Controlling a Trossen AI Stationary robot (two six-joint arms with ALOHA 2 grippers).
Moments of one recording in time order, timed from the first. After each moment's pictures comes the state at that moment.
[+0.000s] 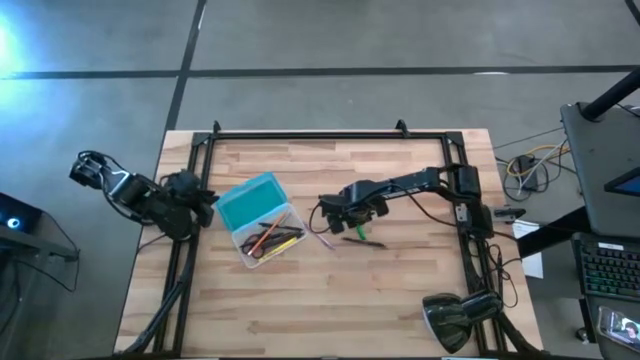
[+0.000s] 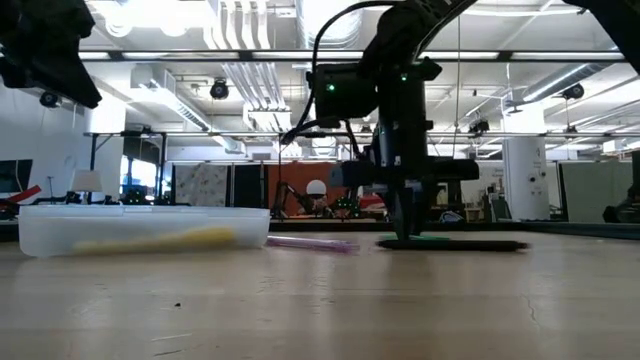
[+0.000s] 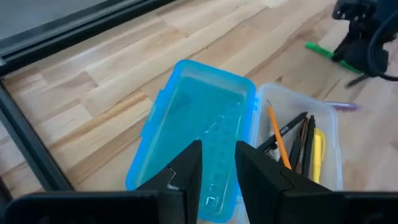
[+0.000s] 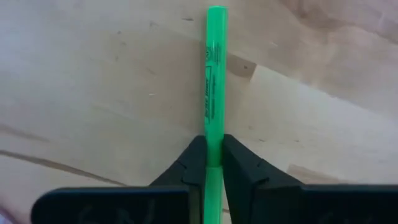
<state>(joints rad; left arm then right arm) -0.50 0.59 0.77 -1.38 -0.73 -1.23 -0.07 2.12 1.42 -0.92 0.11 1.17</state>
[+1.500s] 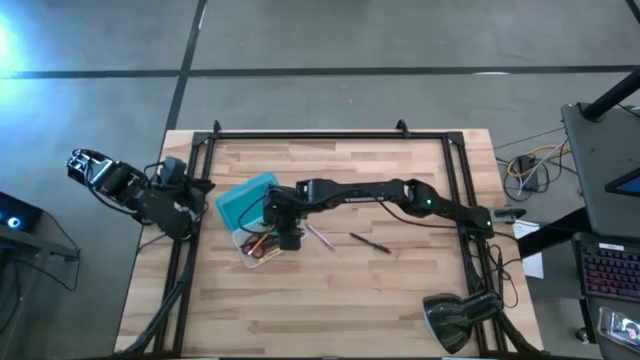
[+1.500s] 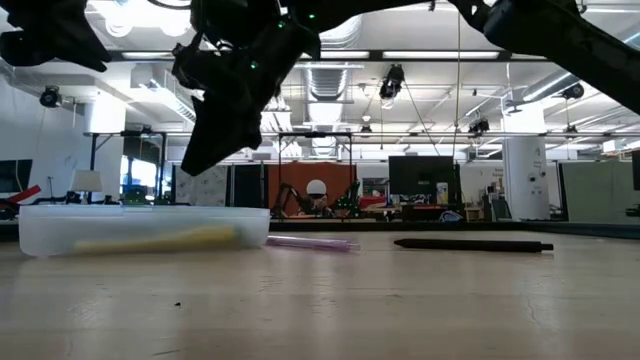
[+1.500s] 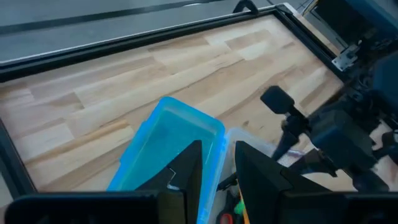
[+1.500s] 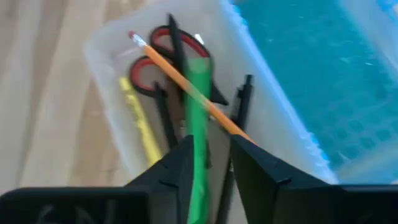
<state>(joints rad) -0.50 0.58 0.93 -1.39 -0.81 -1.30 -0.02 2.50 2.35 -0.83 -0.11 -0.05</state>
